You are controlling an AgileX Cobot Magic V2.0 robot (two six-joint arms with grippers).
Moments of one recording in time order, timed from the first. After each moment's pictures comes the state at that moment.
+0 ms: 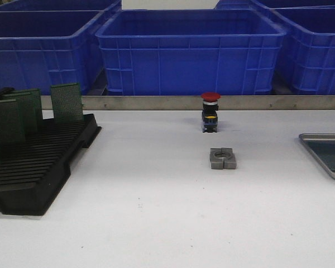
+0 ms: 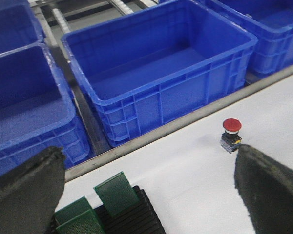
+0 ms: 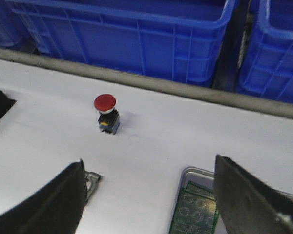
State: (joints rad) left arm -0.20 0.99 -1.03 -0.58 0.46 0.68; right arm -0.11 0.99 -0.80 0.80 0.43 -0.83
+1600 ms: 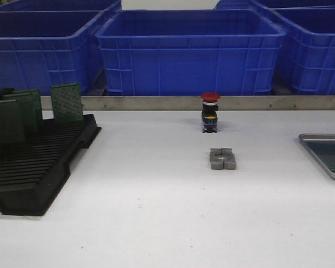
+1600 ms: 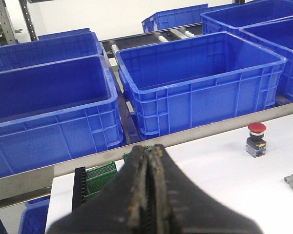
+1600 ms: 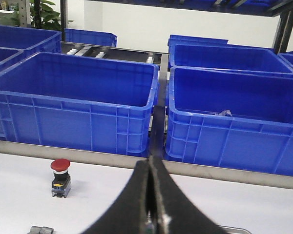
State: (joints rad) left arm -0.20 0.43 -0.47 -0.61 0.19 0.68; right arm -0.11 0.30 -0.35 0.86 0.14 -0.89
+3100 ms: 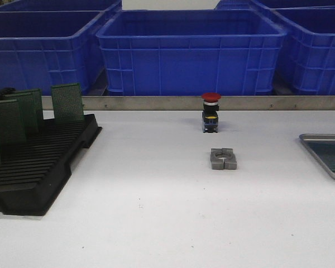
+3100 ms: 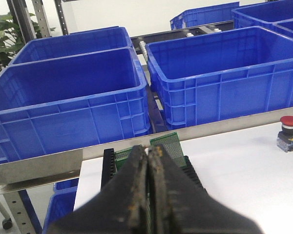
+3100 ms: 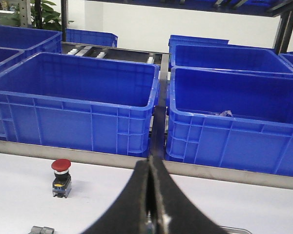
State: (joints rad) left arm -0.20 0.27 -0.33 0.05 0.15 0.02; right arm -0.11 0.30 -0.35 0.86 0.14 -0.89
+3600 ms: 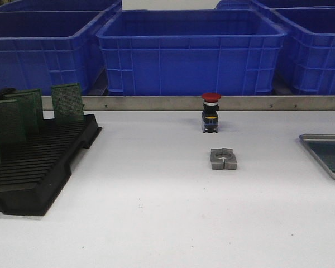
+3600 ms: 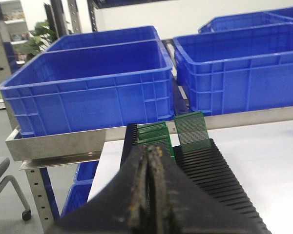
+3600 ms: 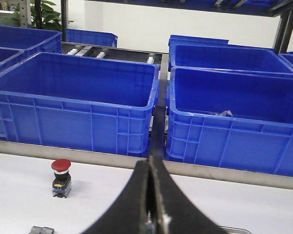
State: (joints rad) left arm -0.08 0.00 -0.01 0.09 0.03 -0.05; right arm -0.11 0.30 -0.35 0.86 0.14 -0.89
